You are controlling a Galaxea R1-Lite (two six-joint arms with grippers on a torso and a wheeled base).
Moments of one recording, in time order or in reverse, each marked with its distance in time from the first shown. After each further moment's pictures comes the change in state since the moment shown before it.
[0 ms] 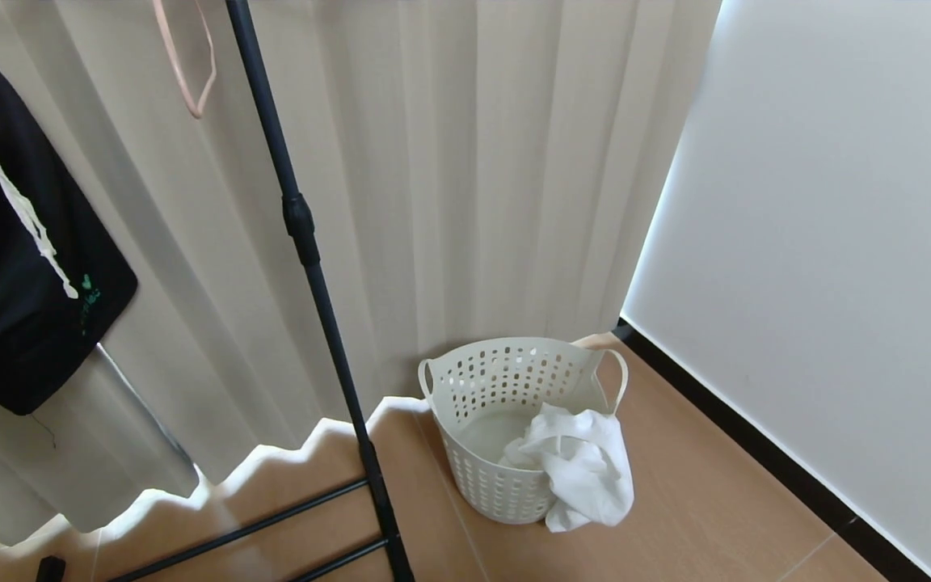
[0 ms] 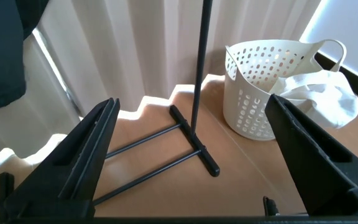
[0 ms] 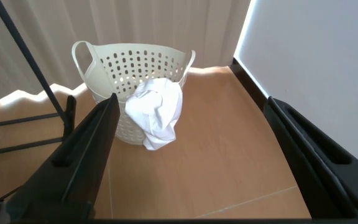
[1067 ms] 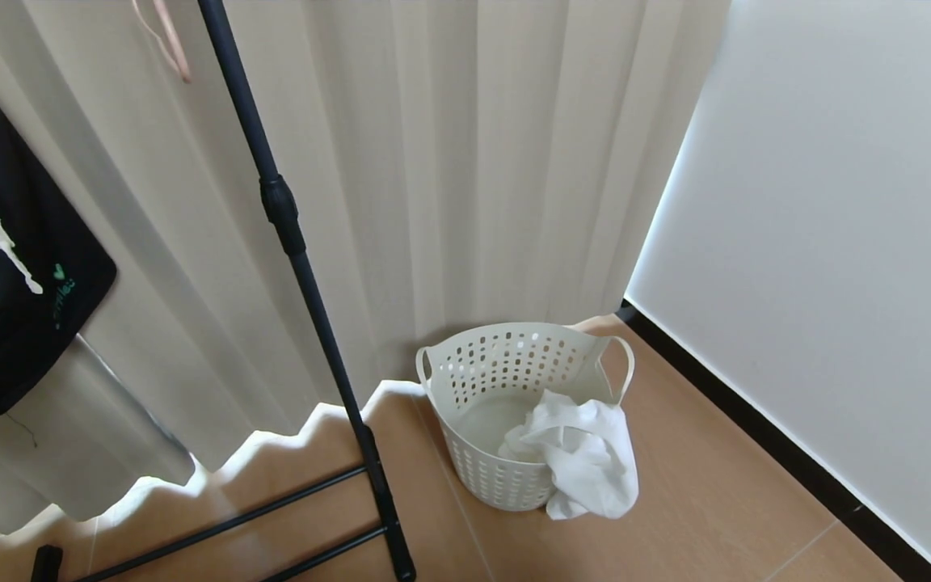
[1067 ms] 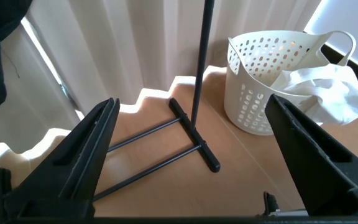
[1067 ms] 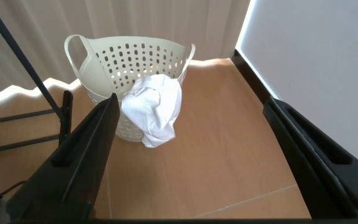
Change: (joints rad) left arm 0.000 0.000 0.000 0.000 0.000 0.000; right arm 0.001 0.000 0.000 0.000 0.000 0.000
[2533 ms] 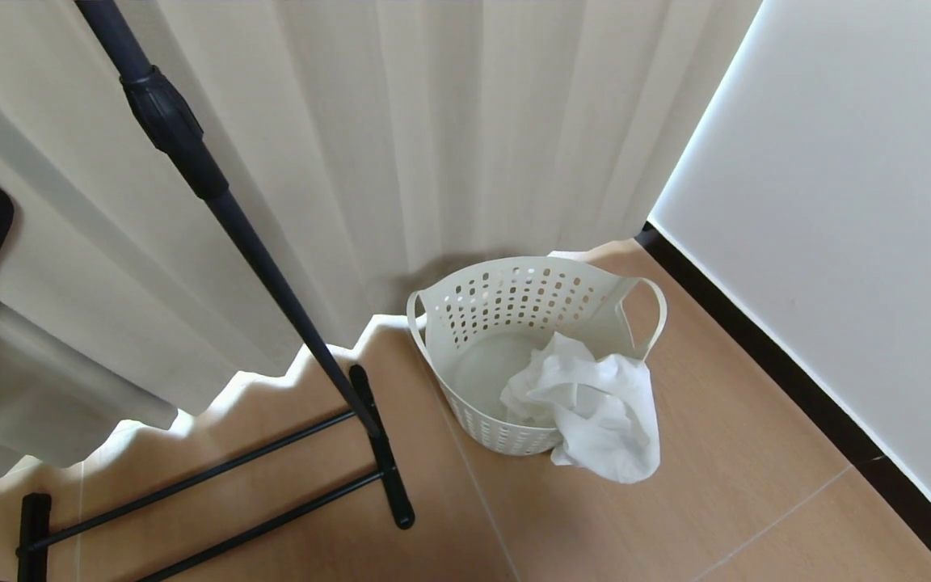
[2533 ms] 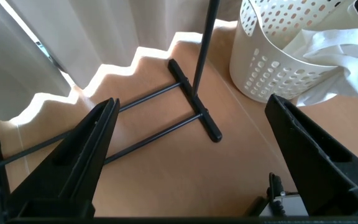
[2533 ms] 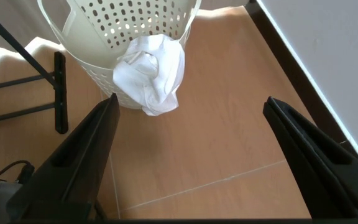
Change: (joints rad) left arm 0.000 0.001 0.000 0.000 0.000 -0.001; right arm -0.001 0.000 0.000 0.000 0.000 0.000
